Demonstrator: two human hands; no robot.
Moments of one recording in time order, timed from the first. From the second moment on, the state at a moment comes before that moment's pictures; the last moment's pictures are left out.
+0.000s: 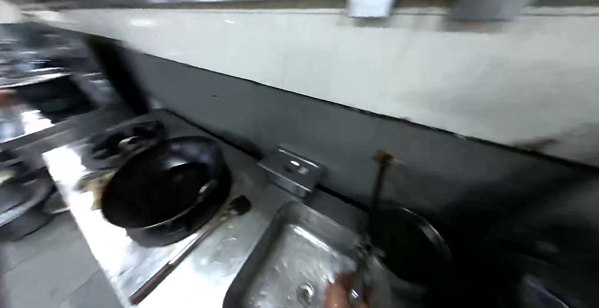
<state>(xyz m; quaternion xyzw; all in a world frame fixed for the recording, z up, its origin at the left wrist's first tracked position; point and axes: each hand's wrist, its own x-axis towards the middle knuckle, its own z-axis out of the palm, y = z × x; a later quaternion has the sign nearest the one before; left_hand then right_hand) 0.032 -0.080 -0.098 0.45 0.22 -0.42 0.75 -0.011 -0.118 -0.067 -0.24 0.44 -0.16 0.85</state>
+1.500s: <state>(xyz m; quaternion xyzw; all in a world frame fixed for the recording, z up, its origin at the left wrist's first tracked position) 0.116 -0.082 -0.098 0.84 -0.42 -0.09 0.34 -0.002 -0.360 -0.379 -0.24 0.59 -0.27 0.72</state>
